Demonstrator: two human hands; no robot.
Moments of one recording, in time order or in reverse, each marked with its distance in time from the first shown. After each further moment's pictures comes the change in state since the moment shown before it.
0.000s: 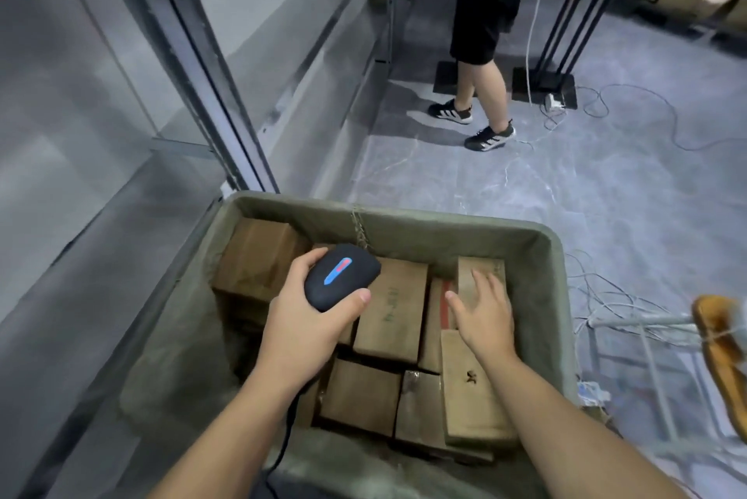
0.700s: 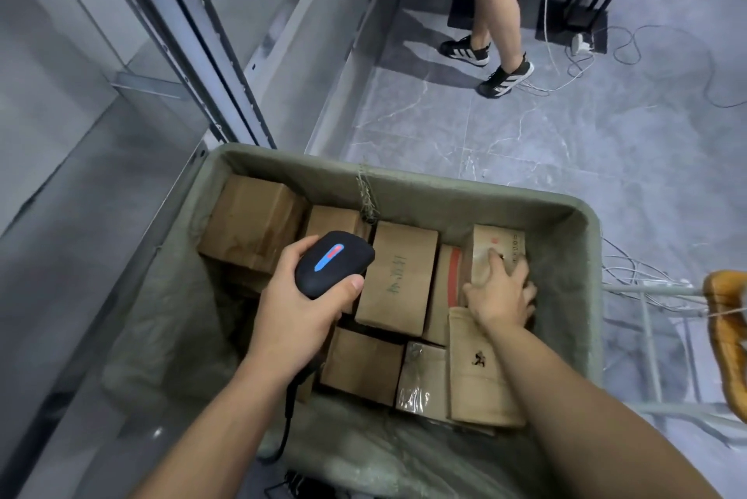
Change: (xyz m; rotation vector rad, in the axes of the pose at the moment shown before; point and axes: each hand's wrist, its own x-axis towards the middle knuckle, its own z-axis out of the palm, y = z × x) left_hand 0.026 -0.034 -0.002 -0.056 -0.008 -0.187; right_hand 0.031 0.006 0.027 -0.279 -0.076 0.298
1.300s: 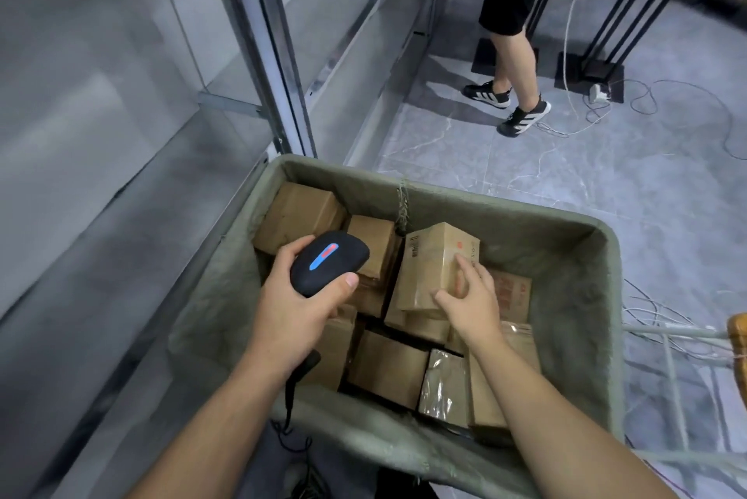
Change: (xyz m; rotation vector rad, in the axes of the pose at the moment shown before) left_hand -0.039 0.013 -0.059 -0.046 0.118 0.069; right_hand -0.079 -0.044 0.005 0.510 -0.176 -0.312
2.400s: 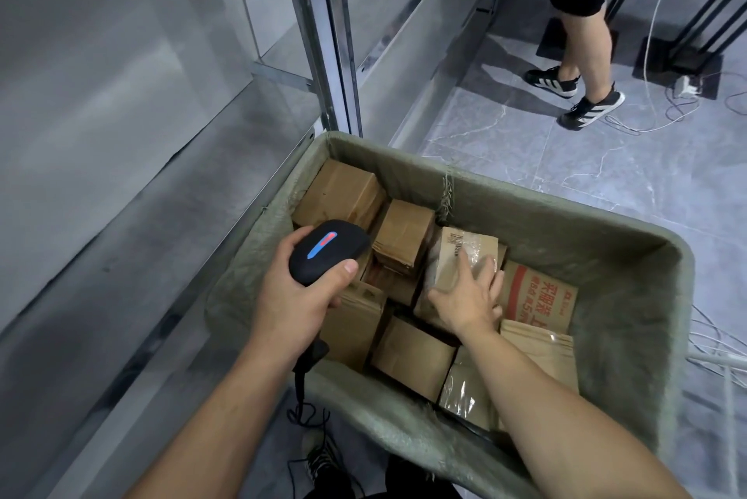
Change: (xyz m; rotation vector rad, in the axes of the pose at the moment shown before) left_hand -0.008 -0.007 -0.022 -0.015 0.159 -0.069; right_hand 0.015 -0.009 0.060 -0.468 -0.137 0.052
